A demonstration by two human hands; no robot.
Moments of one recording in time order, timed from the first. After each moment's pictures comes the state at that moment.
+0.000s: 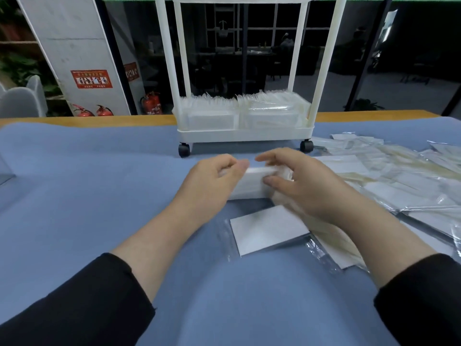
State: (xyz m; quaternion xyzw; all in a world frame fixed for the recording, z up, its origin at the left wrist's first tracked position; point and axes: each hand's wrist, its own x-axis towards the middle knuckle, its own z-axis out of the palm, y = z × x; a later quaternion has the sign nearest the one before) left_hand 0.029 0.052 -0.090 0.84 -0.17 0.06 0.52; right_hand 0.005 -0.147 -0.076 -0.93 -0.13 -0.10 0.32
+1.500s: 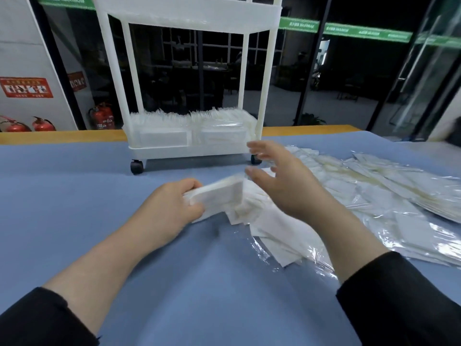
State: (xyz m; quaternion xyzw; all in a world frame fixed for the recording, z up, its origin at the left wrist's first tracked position) left_hand 0.025 0.050 -0.083 0.89 -0.22 0.02 0.40; right_hand -0.024 -0.176 -0.047 -0.91 -0.04 -0.19 0.37
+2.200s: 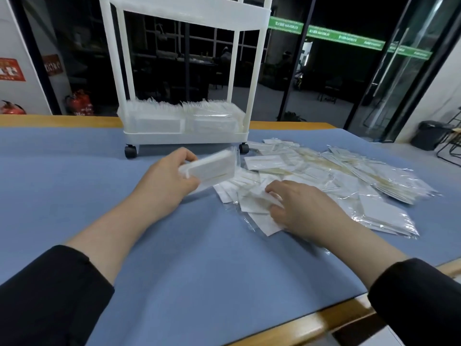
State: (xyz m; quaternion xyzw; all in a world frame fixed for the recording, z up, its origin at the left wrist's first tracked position) left_hand 0.011 0.049 -0.075 0.87 -0.21 0.06 0.45; right_hand -0.096 -0.191 -0.068 -1.00 0.07 -0.03 0.02
